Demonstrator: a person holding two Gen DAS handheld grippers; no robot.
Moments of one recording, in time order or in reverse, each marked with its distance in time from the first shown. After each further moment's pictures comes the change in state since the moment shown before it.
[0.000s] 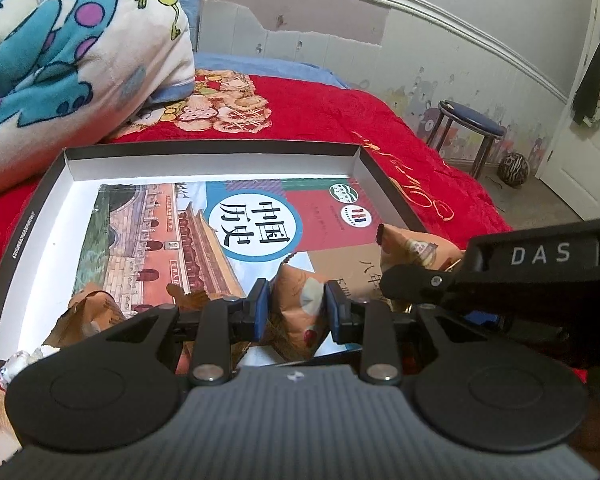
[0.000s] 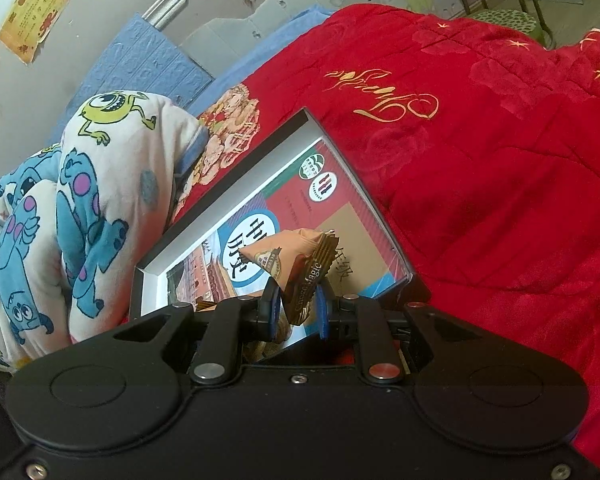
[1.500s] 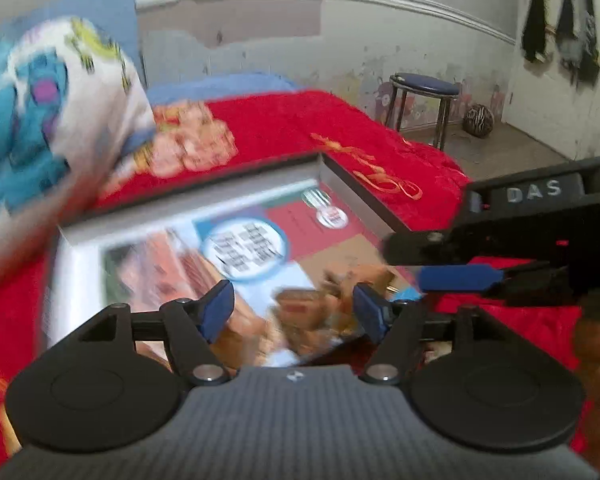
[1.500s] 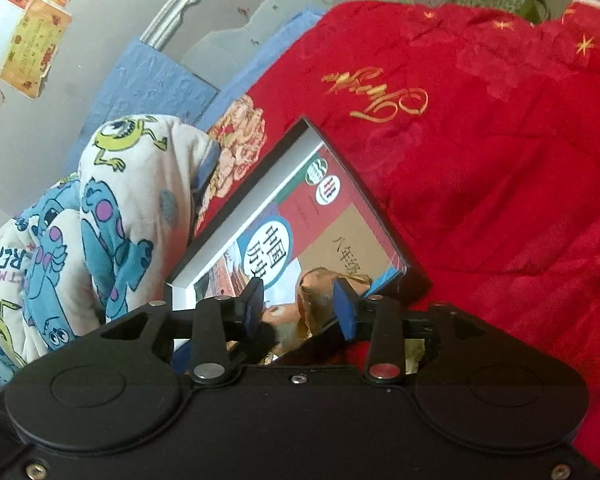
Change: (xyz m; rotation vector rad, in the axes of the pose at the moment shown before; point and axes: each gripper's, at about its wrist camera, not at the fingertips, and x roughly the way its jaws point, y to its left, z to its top) left arm -0.036 -0.002 0.019 0.273 -0.010 -0.038; right arm -0.020 -0.015 0.007 0.110 -0.009 0.084
